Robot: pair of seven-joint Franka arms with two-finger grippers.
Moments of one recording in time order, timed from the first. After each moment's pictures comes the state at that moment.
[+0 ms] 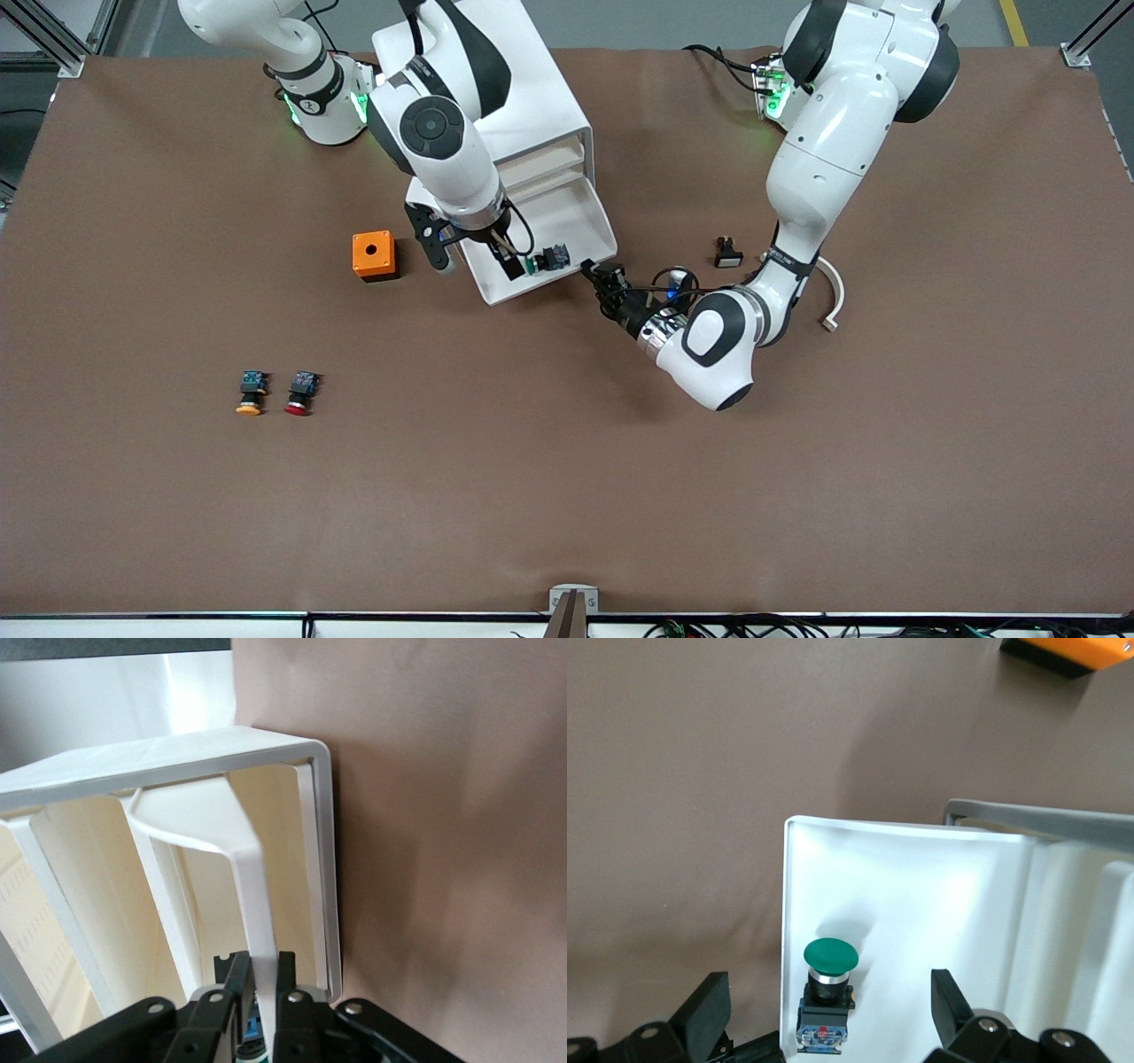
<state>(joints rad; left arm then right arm) -0.41 0.98 -0.11 -1.36 -1.02 1.54 -2.13 0.82 0.24 -0.10 -1.93 0.17 2.19 1.74</state>
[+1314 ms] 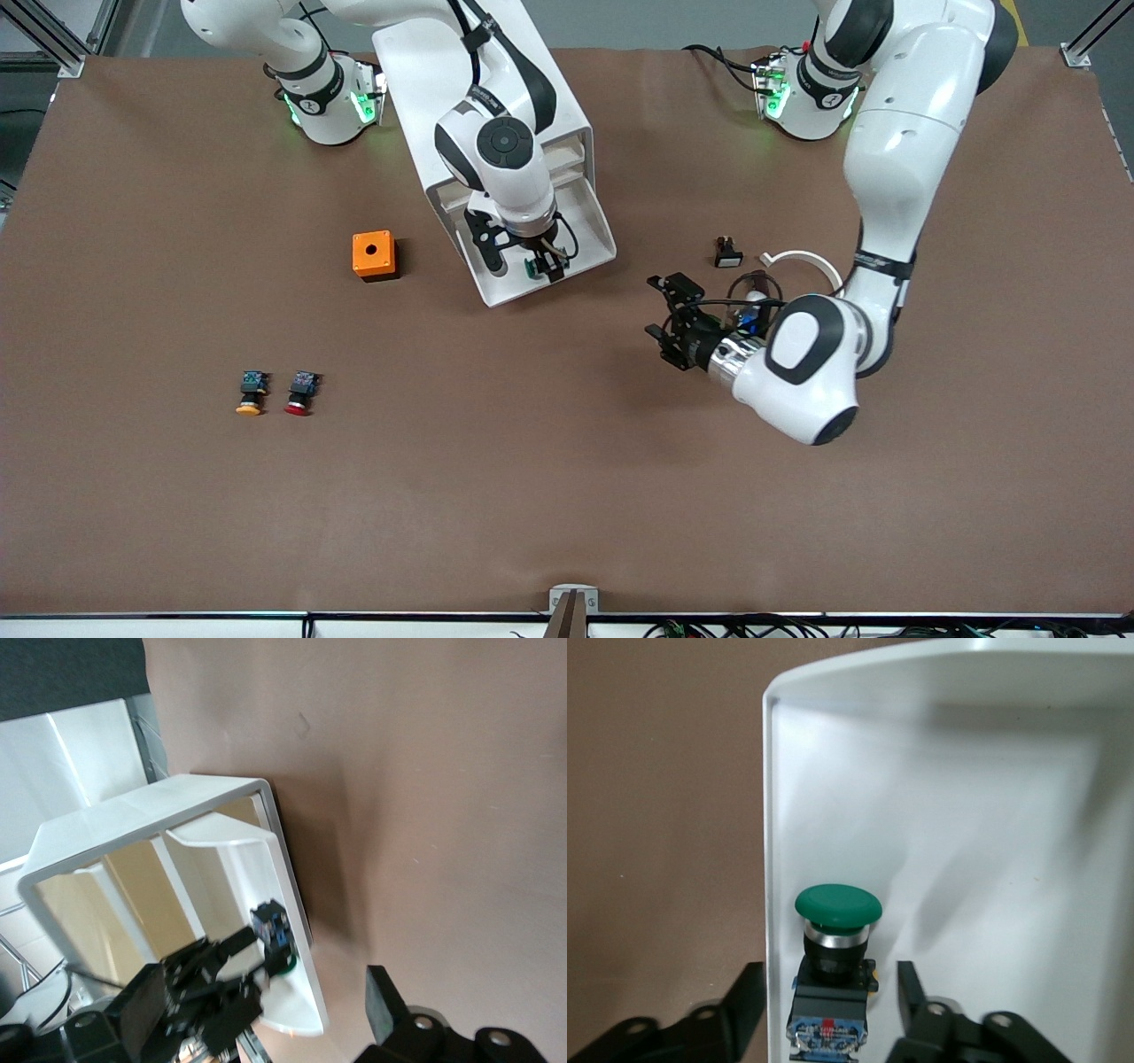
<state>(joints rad) -0.23 0.83 -0.11 -1.23 -0.78 1.45 -2.06 0.93 0.40 -0.10 -1.92 0.16 2.37 1.87</state>
